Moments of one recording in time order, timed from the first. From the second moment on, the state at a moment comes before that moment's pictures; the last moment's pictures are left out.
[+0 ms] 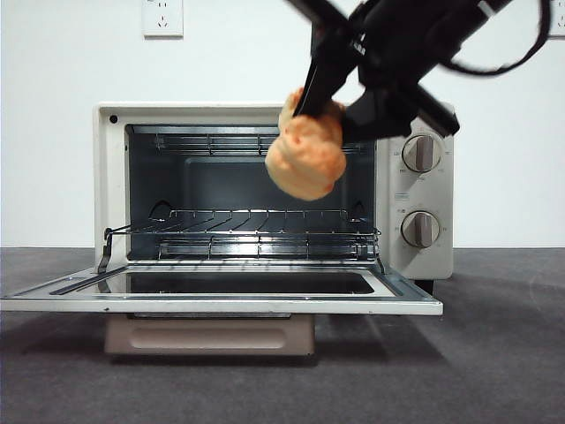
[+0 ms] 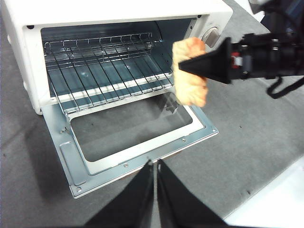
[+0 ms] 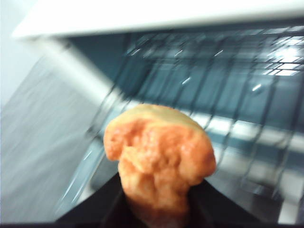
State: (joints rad) left arm -0.82 0.51 0.92 -0.91 -0.10 -0.36; right arm 0.72 1.32 0.80 0.06 -0.05 0.60
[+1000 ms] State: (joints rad) left arm -0.82 0.51 0.92 -0.94 -0.09 -0.40; right arm 0.67 1.52 0.83 0.30 0.11 0.69
